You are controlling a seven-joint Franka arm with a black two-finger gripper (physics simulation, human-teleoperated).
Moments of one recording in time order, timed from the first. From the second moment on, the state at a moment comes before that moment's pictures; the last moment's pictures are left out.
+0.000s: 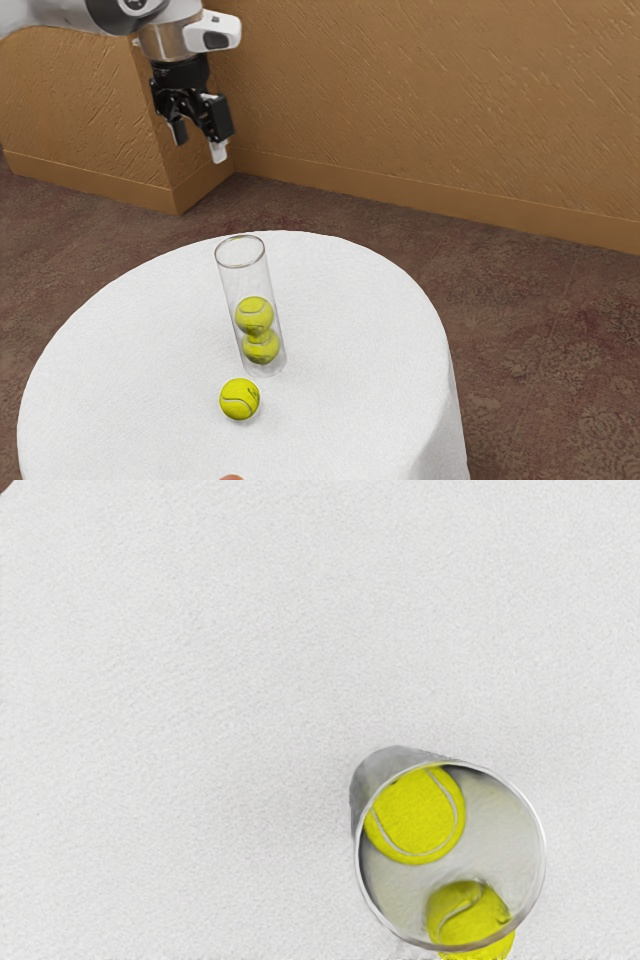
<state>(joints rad) -0.12 0.07 0.07 -1.44 0.03 1.54 0.18</state>
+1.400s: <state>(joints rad) -0.23 -0.36 0.05 -2.57 -0.03 2.15 -0.05</state>
